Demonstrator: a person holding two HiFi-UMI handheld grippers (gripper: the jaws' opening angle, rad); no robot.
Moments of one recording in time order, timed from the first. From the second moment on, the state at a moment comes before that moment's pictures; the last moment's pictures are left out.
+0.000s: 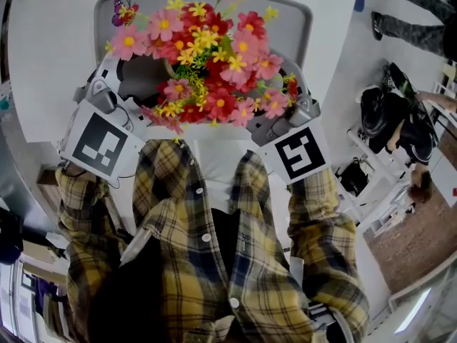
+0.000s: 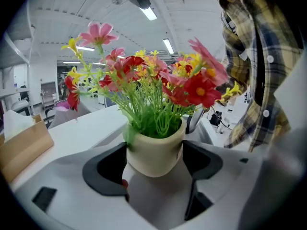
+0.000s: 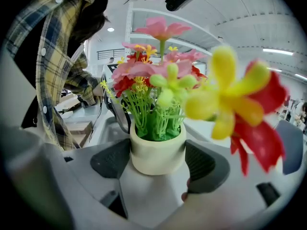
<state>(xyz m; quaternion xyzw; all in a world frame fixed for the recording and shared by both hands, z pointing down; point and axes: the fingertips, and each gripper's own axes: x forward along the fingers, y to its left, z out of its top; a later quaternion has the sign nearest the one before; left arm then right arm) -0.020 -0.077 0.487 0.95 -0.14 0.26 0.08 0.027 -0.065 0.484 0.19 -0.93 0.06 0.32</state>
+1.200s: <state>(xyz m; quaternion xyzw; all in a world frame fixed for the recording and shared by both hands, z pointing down) -0.016 -0.082 0.485 0.96 -0.06 0.27 0.09 0.021 -0.067 0.484 0.17 -0.93 0.07 0.32</state>
